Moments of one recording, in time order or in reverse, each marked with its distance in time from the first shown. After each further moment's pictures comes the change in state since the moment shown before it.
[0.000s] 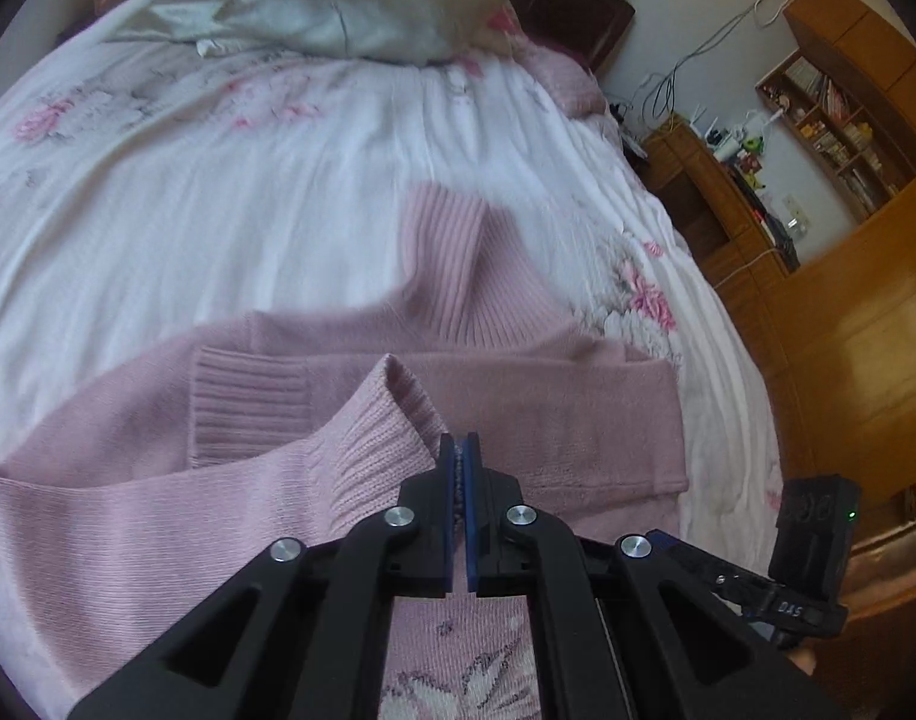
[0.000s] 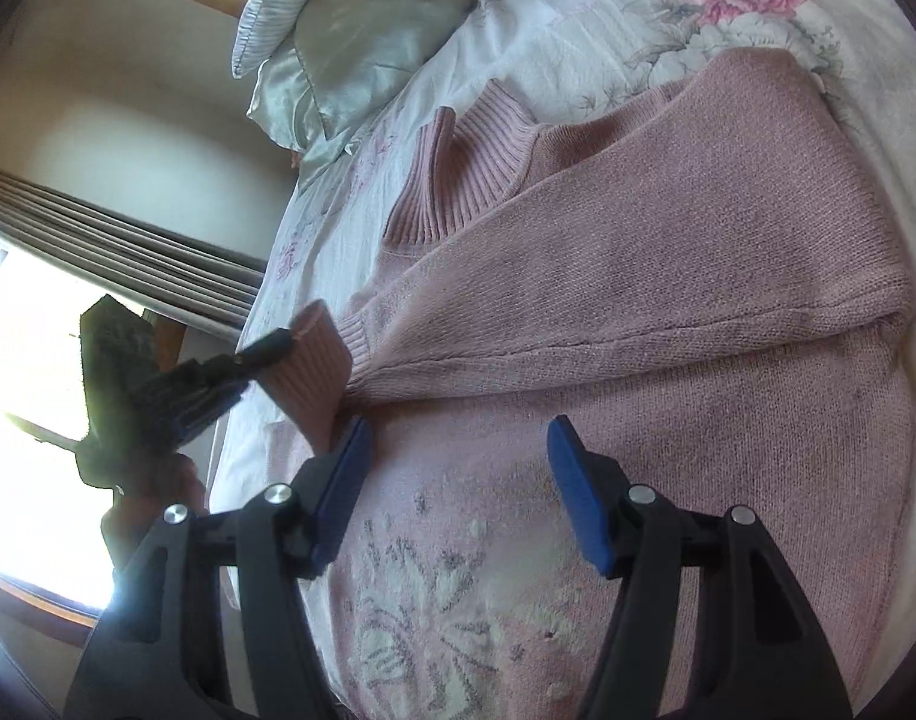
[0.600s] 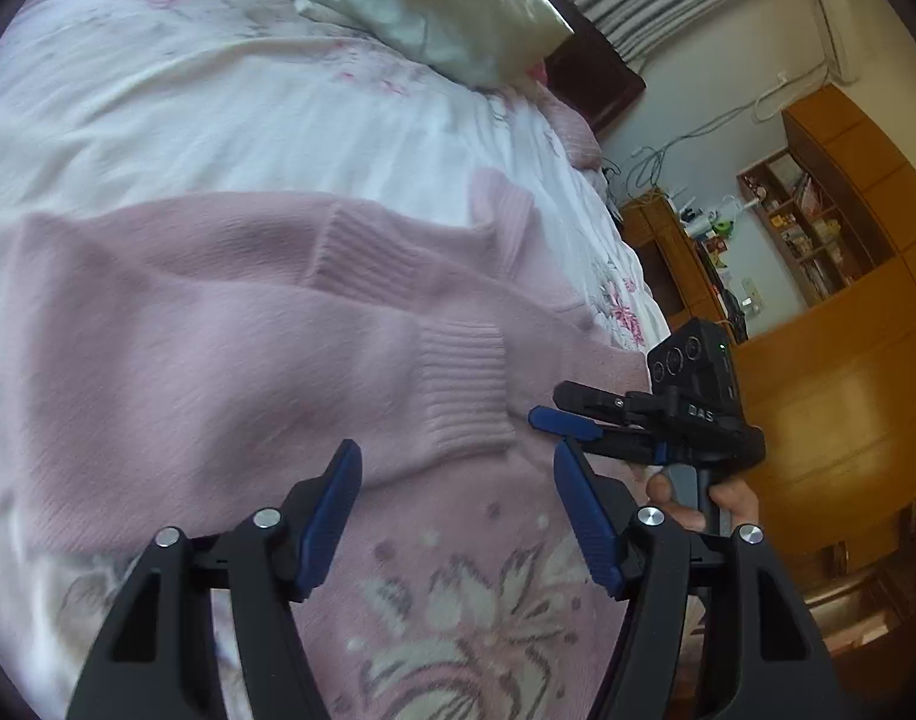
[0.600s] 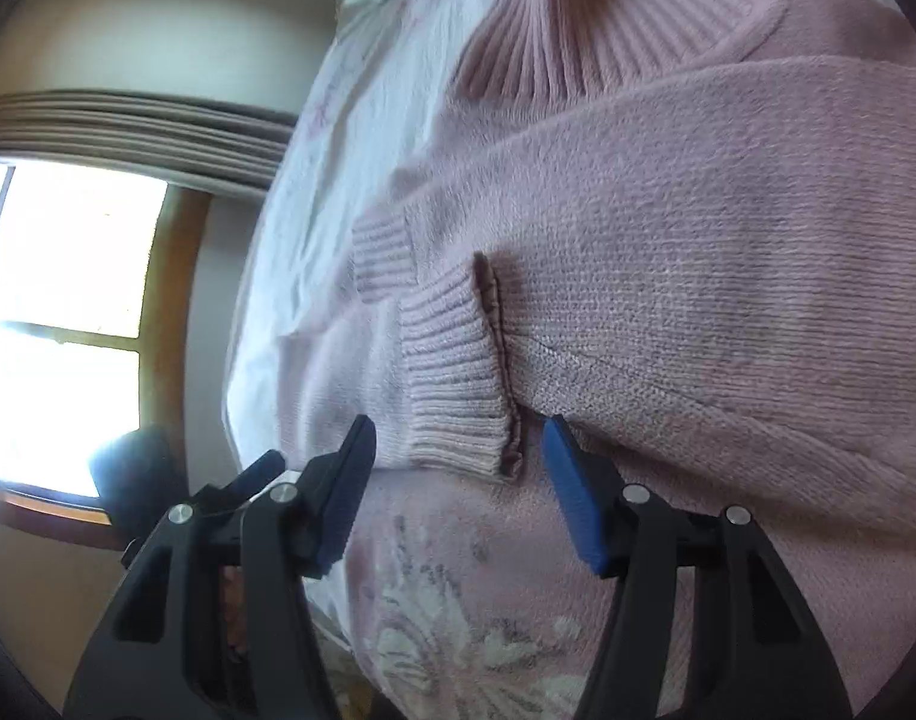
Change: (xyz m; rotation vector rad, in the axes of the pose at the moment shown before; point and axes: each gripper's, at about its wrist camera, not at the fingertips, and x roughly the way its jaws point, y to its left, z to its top) left arm -0.078 0.110 -0.124 -0.204 -0.145 -0.171; right arm 0.137 0.044 0.027 -0.125 0.405 0.078
